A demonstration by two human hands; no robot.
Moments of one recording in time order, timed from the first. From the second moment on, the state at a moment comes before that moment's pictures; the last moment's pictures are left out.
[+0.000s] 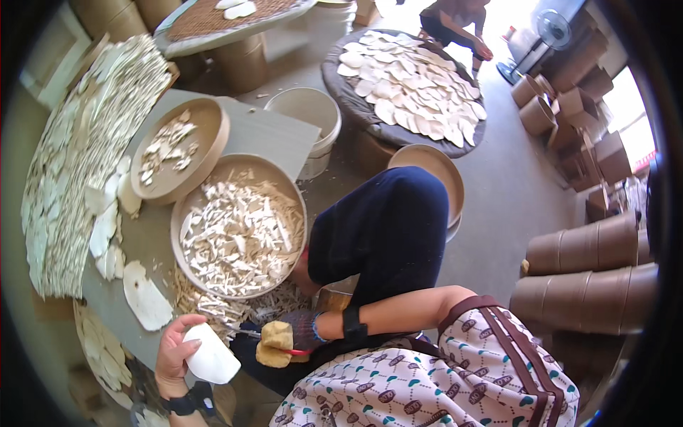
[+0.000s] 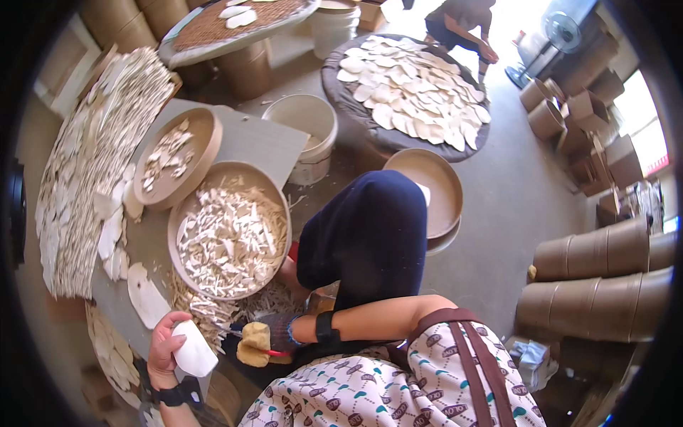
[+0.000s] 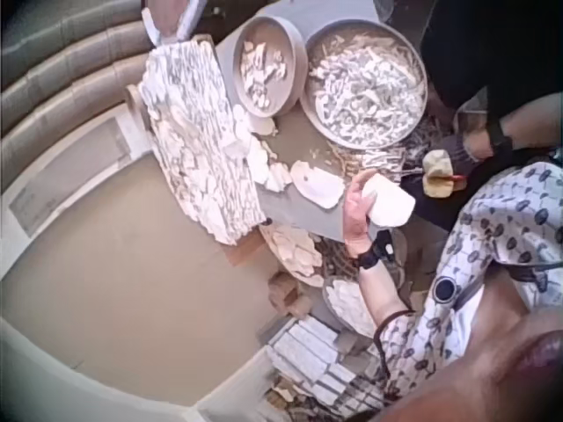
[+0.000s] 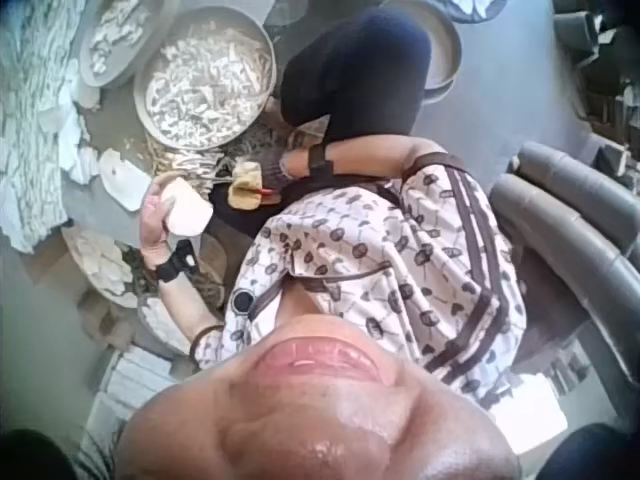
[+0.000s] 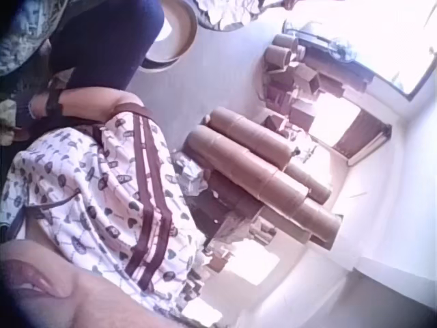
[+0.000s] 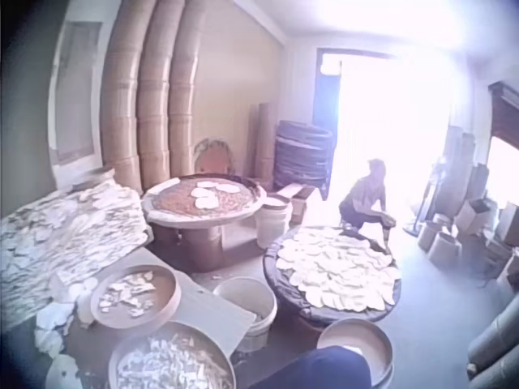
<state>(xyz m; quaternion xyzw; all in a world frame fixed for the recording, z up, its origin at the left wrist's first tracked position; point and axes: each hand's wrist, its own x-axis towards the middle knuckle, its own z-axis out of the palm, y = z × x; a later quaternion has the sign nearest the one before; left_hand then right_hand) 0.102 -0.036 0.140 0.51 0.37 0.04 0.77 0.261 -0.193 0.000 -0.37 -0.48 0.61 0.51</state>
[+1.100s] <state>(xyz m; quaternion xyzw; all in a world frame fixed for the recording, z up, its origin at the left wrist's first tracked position) -0.025 0.074 -0.002 0.55 0.76 0.25 0.24 0.268 -0.175 0.002 -0.37 -0.81 0.42 0.19</state>
